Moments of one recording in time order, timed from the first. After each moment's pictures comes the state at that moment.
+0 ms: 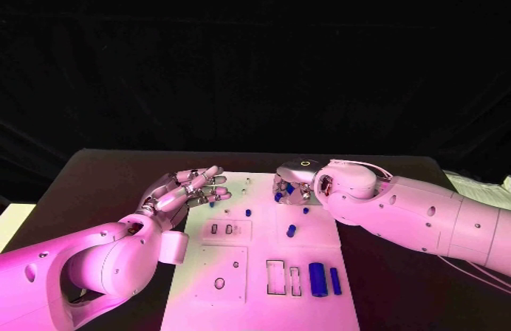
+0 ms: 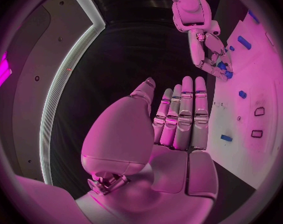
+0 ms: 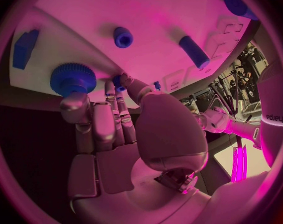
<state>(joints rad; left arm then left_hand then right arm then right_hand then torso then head) 1.16 -0.98 -0.03 1.83 0.14 -0.40 0.46 1.40 -0.04 0.10 0.16 0.17 1.00 0.21 0.11 0.07 1.10 0.15 0.10 0.07 1.19 0.10 0.18 0.17 0.17 1.01 0.20 0.28 0.10 1.22 -0.65 0.02 1.33 -1.75 -0.09 -0.07 1.30 -0.10 0.42 -0.08 0.11 1.12 0.13 0.07 0.07 1.22 0.07 0.06 0.06 1.46 0.00 1.27 1.06 0.13 1.26 0.09 1.22 0.91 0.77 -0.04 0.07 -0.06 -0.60</state>
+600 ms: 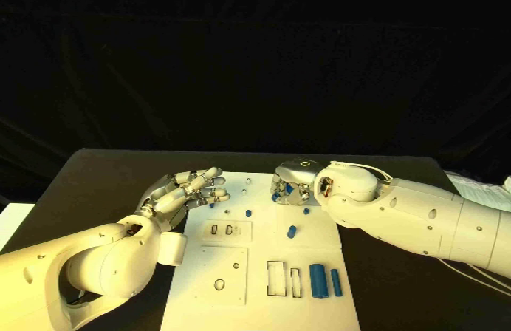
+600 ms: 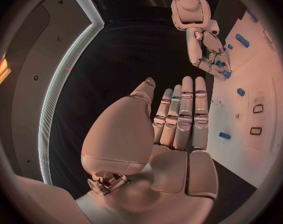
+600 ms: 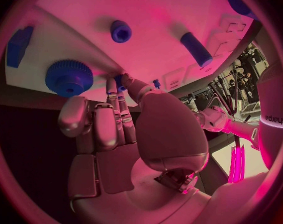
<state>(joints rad) 1.16 -0.98 -0.03 1.83 0.14 -0.40 0.45 1.40 -0.04 0.10 0.16 0.17 0.99 0.21 0.10 0.07 1.10 0.15 0.09 0.07 1.18 0.10 0.18 0.17 0.17 1.01 0.20 0.27 0.09 1.22 -0.66 0.02 1.35 -1.75 -0.15 -0.07 1.30 -0.07 0.46 -0.02 0.06 1.18 0.12 0.08 0.08 1.30 0.04 0.07 0.07 1.47 -0.02 1.32 1.11 0.12 1.30 0.07 1.29 1.02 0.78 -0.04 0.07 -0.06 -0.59</state>
